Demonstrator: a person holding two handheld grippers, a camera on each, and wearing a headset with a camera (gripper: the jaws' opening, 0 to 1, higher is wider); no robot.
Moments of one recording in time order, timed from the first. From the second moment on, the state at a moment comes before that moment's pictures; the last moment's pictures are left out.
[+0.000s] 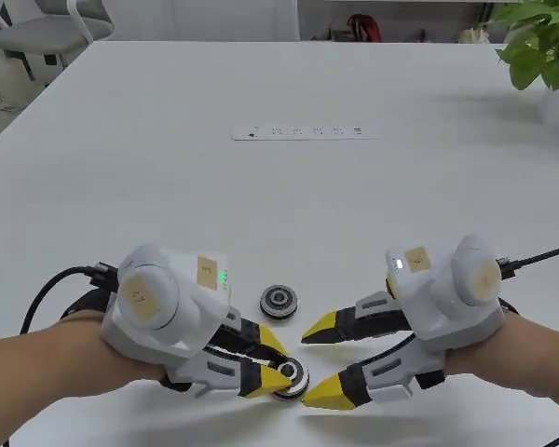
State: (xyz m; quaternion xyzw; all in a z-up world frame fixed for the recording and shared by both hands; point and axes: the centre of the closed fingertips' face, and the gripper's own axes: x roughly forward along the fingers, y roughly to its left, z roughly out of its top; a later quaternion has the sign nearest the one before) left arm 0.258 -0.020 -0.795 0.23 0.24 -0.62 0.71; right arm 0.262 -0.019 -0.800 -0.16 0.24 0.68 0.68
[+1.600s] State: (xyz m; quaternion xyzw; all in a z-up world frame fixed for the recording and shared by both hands) left arm 0.259 -0.021 -0.795 0.24 0.24 -0.62 0.71; right arm 0.258 -0.009 -0.808 -0.16 0.25 0.67 0.68
